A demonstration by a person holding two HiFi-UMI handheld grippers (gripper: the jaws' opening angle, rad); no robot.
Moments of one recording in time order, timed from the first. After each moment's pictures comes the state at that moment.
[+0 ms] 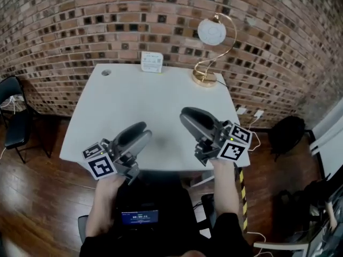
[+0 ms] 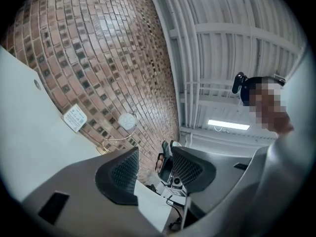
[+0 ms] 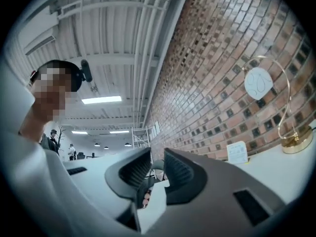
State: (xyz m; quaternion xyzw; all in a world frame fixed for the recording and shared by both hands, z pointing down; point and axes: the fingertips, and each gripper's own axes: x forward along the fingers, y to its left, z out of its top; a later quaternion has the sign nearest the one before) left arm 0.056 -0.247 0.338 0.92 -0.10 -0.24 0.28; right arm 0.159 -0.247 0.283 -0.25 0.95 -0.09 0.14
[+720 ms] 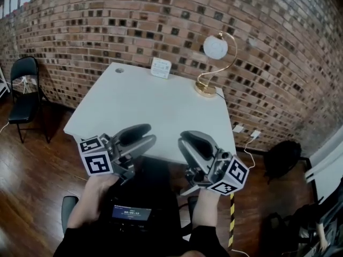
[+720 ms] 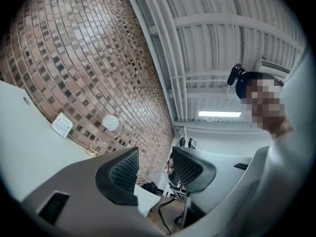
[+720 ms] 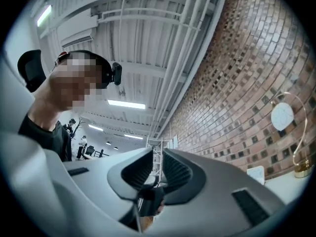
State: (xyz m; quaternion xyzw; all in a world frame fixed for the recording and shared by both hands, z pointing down) left arm 0.063 -0.139 0.301 0.95 -0.09 -0.23 0.21; right arm 0.130 -0.086 0.249 -0.19 0.96 0.05 0.18
